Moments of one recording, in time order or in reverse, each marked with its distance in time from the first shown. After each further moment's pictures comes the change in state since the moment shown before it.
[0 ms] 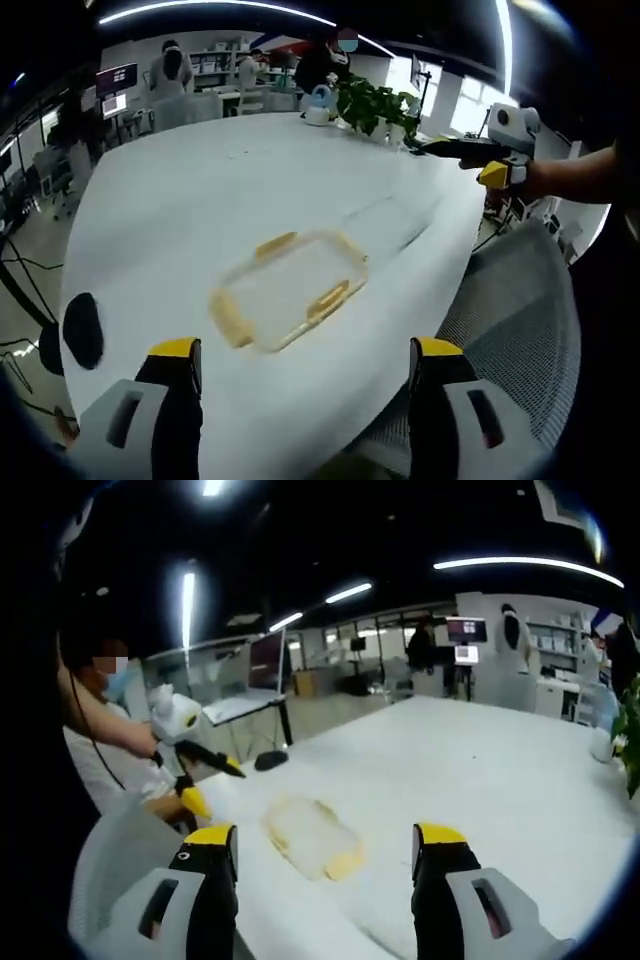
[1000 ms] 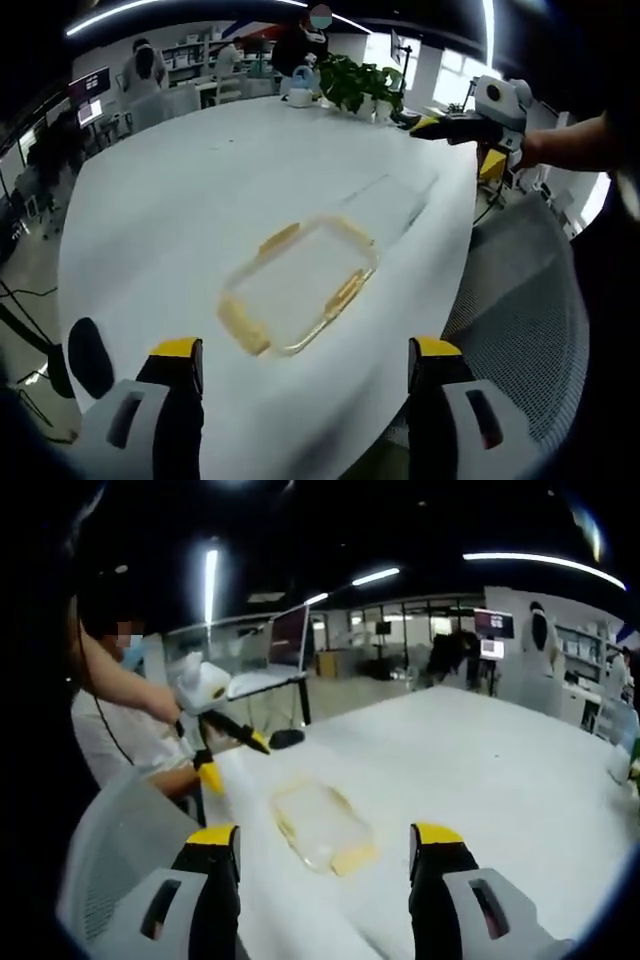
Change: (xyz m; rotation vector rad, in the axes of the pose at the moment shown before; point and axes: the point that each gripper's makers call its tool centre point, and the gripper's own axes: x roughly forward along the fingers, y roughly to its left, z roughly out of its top) left arm 0.012 0.018 0.001 0.088 0.084 -0.046; right arm 0.023 0.009 -0.016 -0.082 0.100 0.093
